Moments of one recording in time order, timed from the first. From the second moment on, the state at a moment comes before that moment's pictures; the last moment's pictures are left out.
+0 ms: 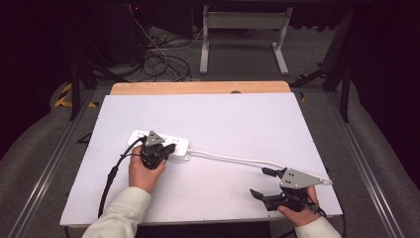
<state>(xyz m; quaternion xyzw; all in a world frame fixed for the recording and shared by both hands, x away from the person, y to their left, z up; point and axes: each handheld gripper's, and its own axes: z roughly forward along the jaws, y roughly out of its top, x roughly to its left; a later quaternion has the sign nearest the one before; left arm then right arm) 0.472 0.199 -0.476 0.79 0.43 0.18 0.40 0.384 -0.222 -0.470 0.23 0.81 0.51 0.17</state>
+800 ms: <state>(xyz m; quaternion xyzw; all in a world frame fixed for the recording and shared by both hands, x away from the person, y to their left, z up) 0.443 0.205 -0.430 0.77 0.40 0.18 0.47 0.386 -0.224 -0.471 0.23 0.81 0.50 0.17</state>
